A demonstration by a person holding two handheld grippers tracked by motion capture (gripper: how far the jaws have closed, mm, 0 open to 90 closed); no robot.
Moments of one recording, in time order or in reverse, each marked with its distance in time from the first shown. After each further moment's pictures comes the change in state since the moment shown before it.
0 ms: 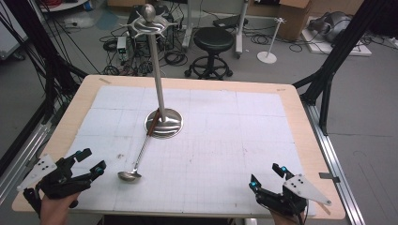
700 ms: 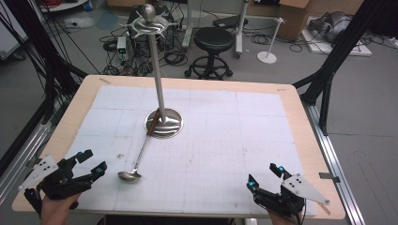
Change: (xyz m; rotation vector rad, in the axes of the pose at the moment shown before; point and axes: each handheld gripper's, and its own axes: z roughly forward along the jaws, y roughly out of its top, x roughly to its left) left arm -0.001 -0.002 0.000 0.012 -0.003 -0.009; right arm 0.006 0.004 0.002 -0.008 0.015 0.017
